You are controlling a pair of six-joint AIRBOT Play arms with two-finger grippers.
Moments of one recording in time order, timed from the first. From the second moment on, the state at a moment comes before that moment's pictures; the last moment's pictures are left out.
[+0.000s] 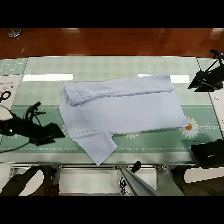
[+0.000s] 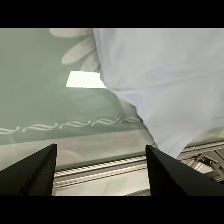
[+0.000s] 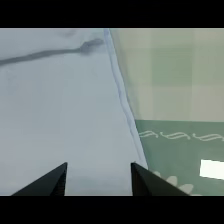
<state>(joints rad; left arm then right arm) 0.23 -0.89 0.49 1.08 -1.42 -1.47 -0.39 -1.65 1.62 -1.23 1.58 1.35</state>
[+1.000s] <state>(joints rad) -0.14 -1.10 0.33 0.71 -0.88 -1.50 -0.43 -1.64 1.59 -1.33 1.53 1.36</state>
